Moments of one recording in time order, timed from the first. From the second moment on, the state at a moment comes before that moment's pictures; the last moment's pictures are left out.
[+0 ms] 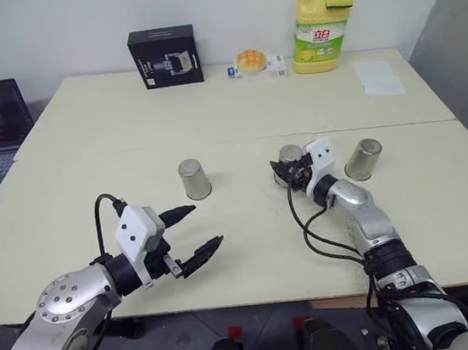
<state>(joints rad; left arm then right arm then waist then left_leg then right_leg) 0.09 0.71 0.21 -0.62 -0.58 0.53 -0.73 -0.57 -0.15 0.04 0.23 0.19 0.17 0.40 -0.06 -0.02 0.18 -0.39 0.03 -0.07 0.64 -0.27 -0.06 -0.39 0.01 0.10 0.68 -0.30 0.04</state>
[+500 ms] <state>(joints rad) 0.07 0.71 0.20 -0.62 -0.59 0.54 -0.74 -0.44 -0.18 -0.06 0.07 0.21 0.39 0.27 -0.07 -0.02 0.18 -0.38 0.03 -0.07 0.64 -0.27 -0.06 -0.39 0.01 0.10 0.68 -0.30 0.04</state>
